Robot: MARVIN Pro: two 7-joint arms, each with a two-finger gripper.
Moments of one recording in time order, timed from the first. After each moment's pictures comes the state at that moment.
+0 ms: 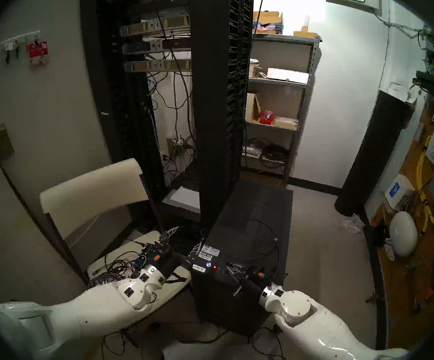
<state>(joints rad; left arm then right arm) 1.28 -0.91 -0.50 -1.18 -0.60 -0.80 0.11 -1.64 -1.19 1.07 -1.32 0.21 -0.25 0.31</state>
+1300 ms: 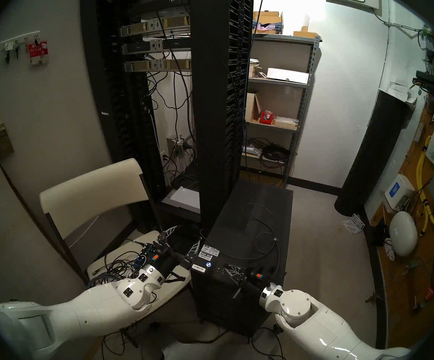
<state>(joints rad) 1.28 -0.90 -0.50 -1.17 -0.60 -0.81 0.12 -1.65 -1.17 1.06 -1.36 0.15 -0.21 0.31</state>
